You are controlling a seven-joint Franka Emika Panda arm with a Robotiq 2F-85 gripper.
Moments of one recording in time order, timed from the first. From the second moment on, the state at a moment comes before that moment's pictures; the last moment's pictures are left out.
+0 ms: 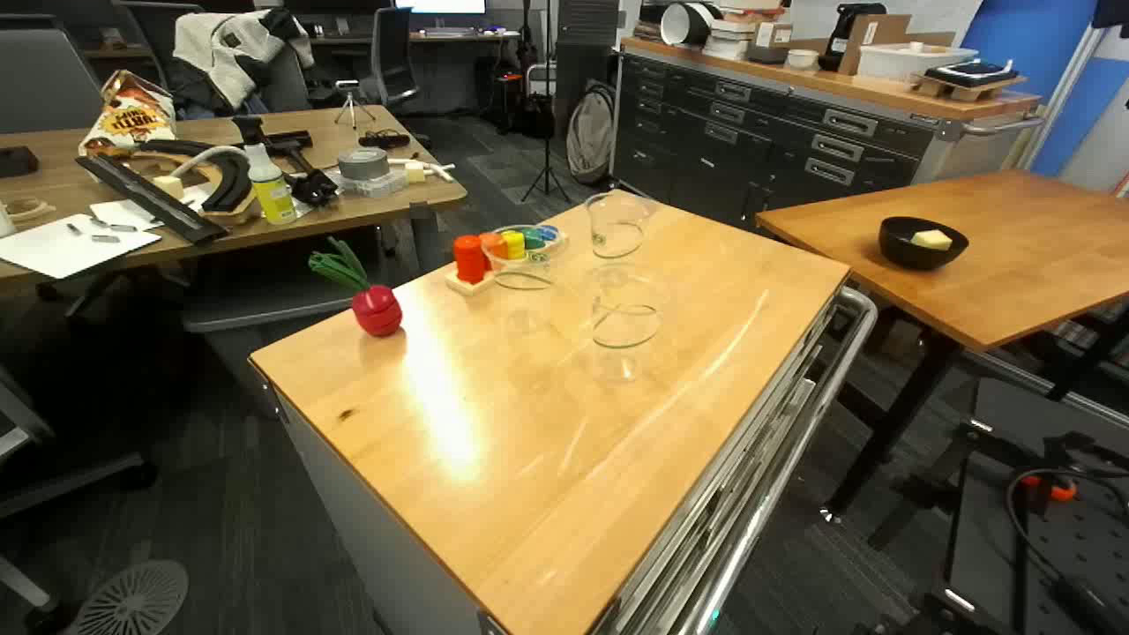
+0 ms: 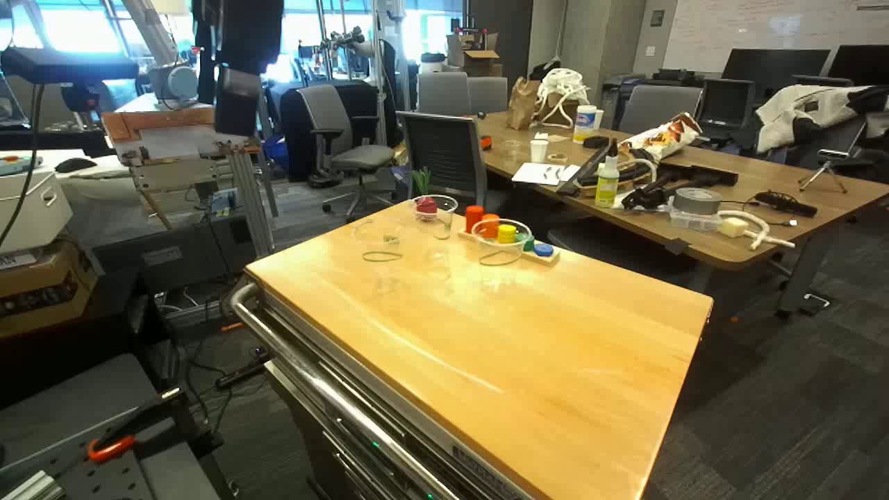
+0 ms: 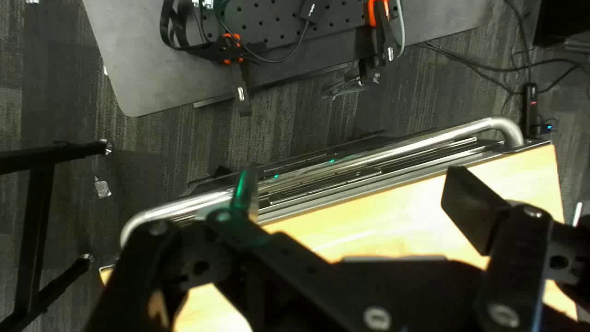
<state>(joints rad) -0.10 -0.56 -0.10 -2.38 0.02 1.54 0.03</state>
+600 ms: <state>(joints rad) -0.10 -0.55 -0.10 -2.37 0.02 1.54 0.03</state>
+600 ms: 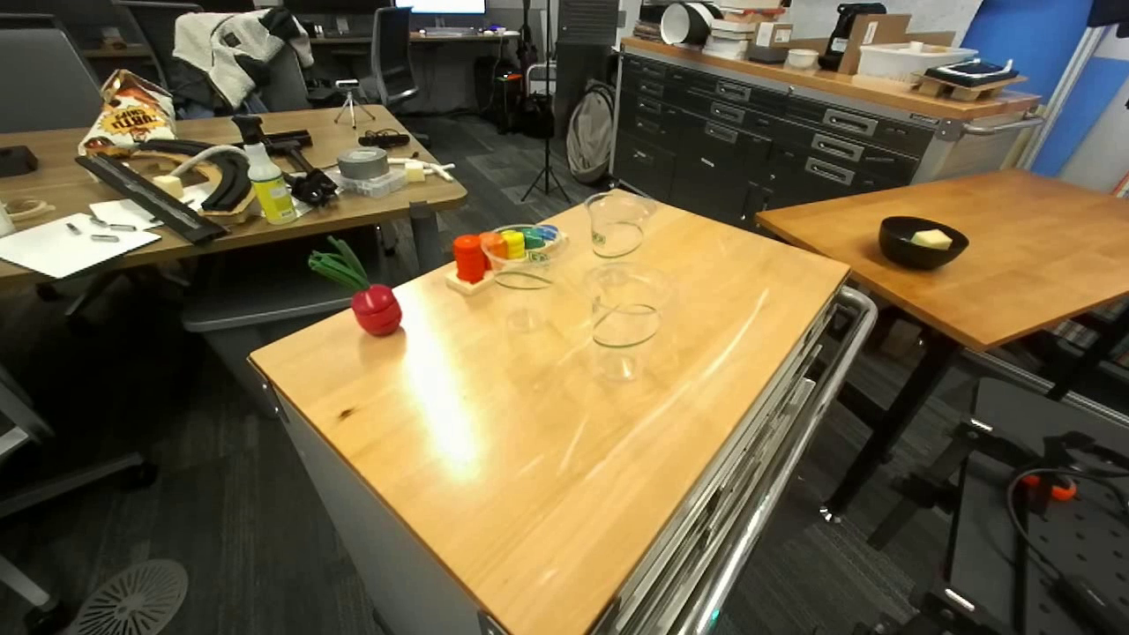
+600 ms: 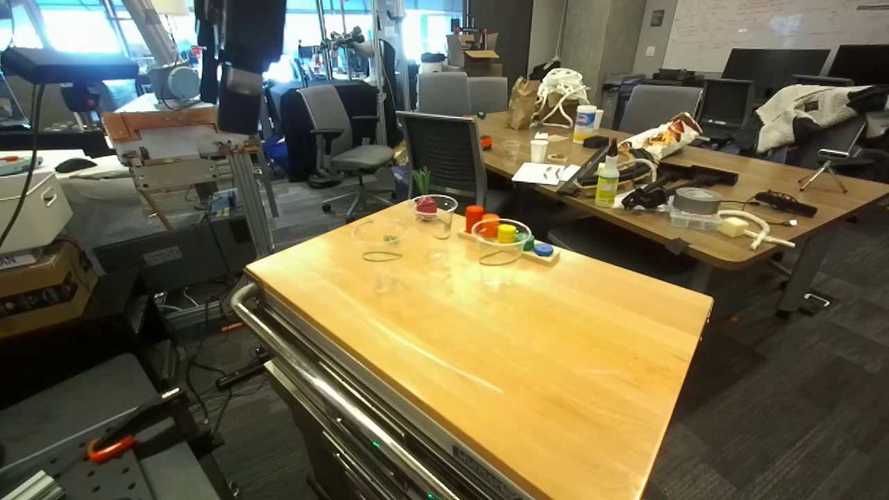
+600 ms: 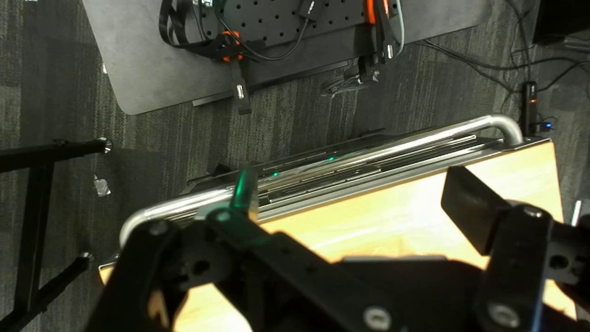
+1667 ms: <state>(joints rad) -0.09 0.13 -0.08 -1.90 0.03 1.91 0.09</state>
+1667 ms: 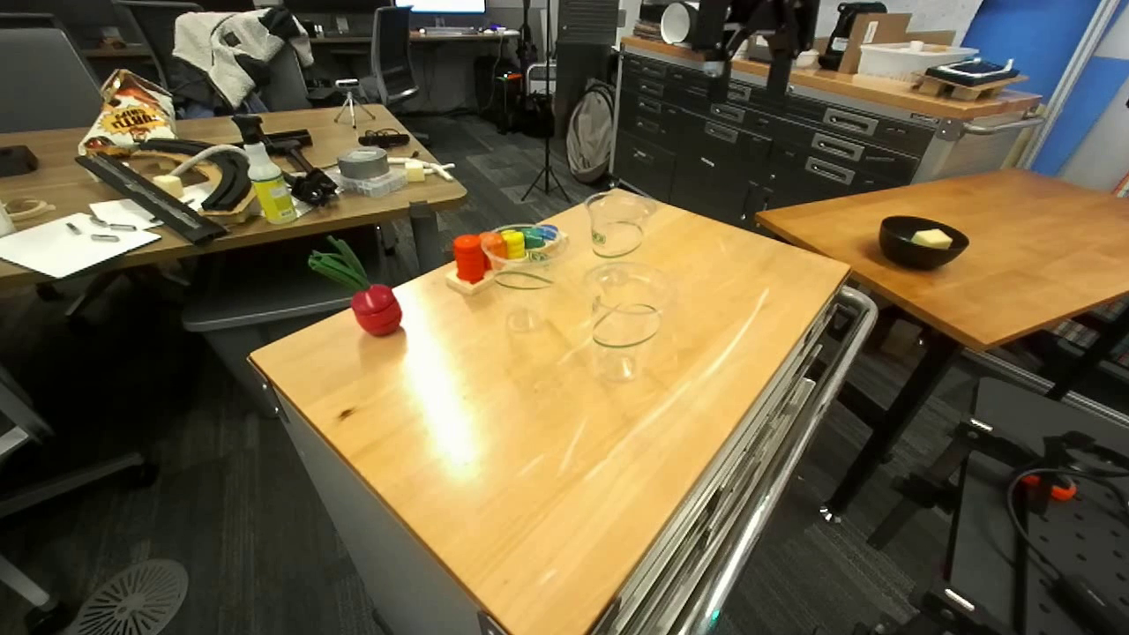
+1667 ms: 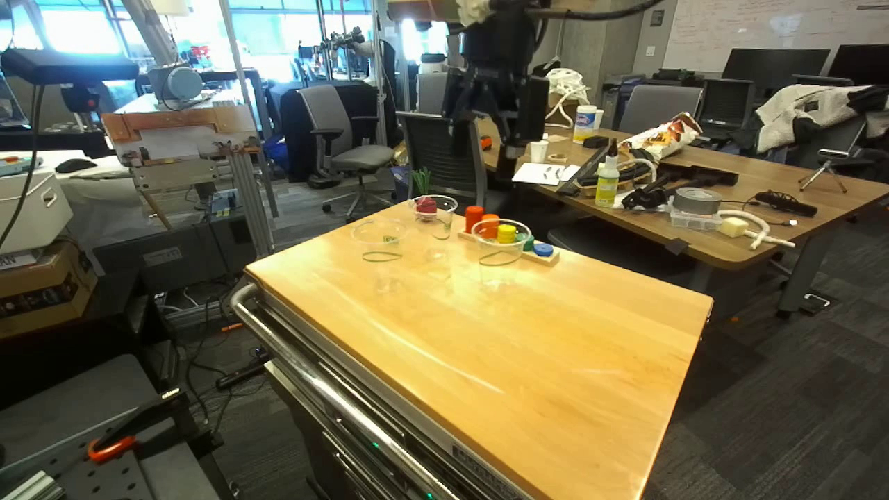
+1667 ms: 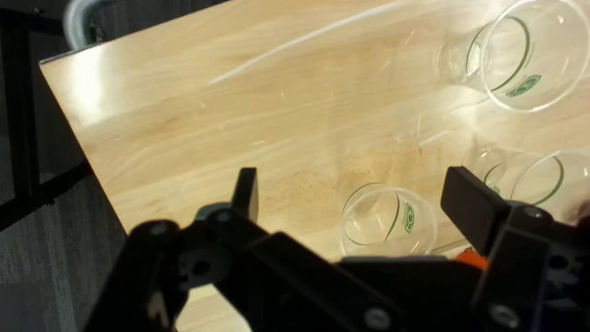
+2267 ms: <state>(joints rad) -0.09 0.52 -0.08 -1.55 0.06 1.91 0.12</state>
